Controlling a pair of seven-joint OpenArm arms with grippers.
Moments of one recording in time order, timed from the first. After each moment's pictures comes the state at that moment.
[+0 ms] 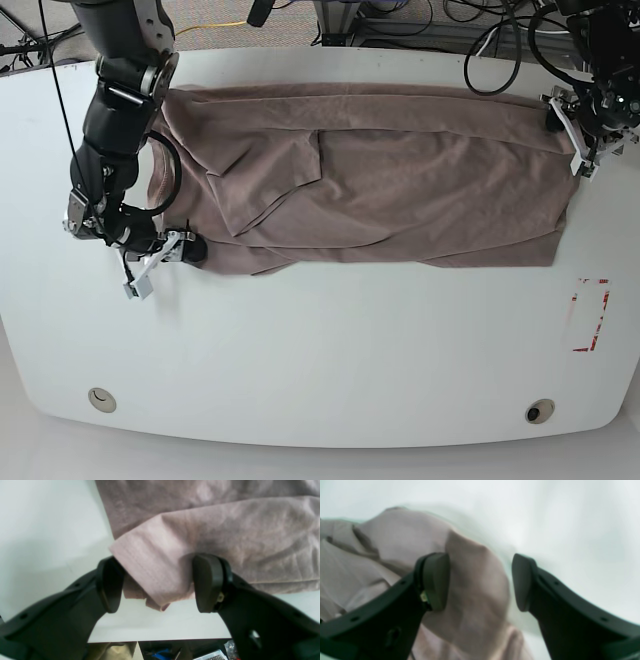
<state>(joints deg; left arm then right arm) 15.3 -19.8 -31.5 94.1 -9.6 -42.8 60.8 22.7 13.8 23.9 54.1 24.1 40.7 -56.9</state>
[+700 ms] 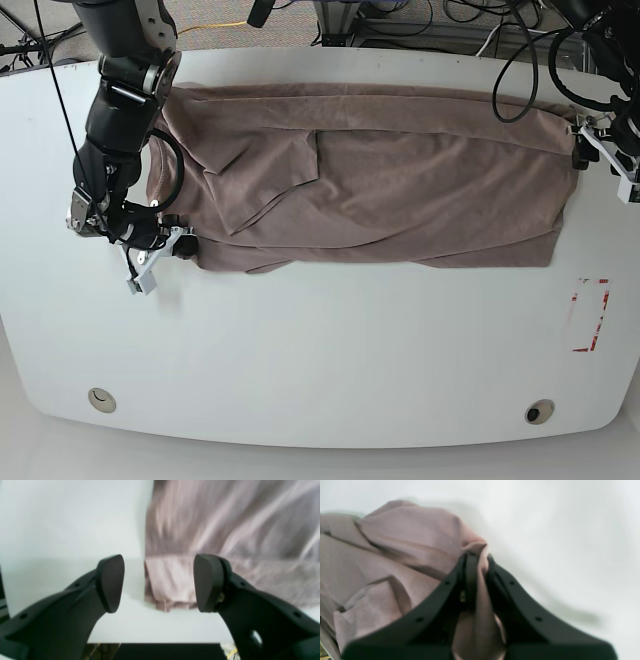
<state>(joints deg) 8.3 -17.4 -46.4 104.8 -29.4 -42.8 74.9 22.4 13.5 23.9 54.0 23.3 40.7 -57.5</state>
